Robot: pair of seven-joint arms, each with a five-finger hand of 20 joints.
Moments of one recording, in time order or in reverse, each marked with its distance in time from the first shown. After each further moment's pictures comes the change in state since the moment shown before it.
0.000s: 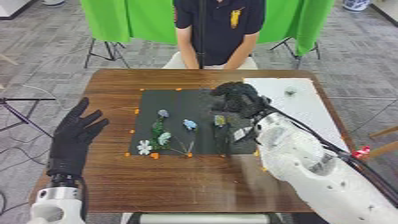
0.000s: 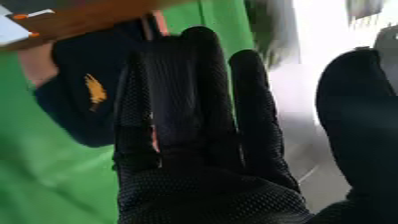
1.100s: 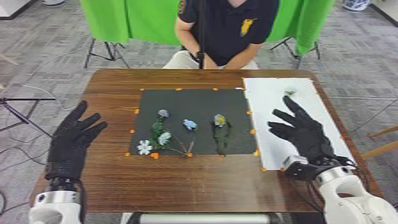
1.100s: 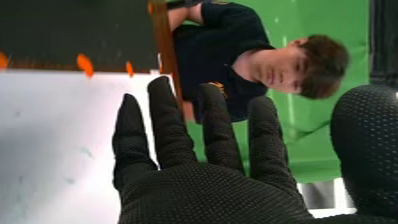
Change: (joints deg) left arm 1.7 0.3 -0.1 -0.2 -0.1 0.6 1.1; right arm -43.2 -7.9 38.2 -8.0 61.8 1.8 -17.6
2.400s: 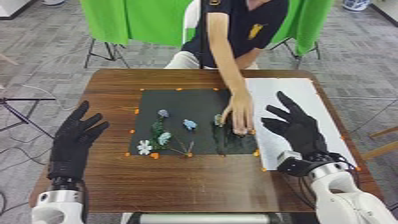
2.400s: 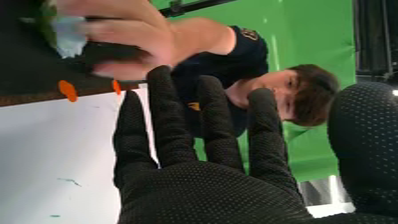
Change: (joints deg) left arm -0.8 -0.8 0.6 0.2 0.4 -0.1 -0.7; right arm 3.0 -0.9 -3.0 0.3 2.2 0.8 -1.3
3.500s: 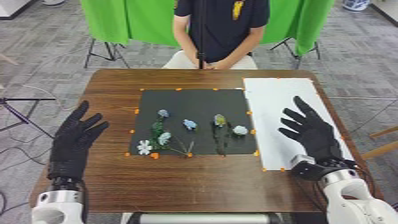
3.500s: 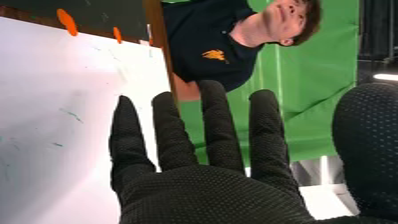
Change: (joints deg) left arm 0.0 -0.1 0.1 0.1 0.0 -0.1 0.3; right arm -3.5 0.4 4.4 2.4 0.2 0.1 -3.6
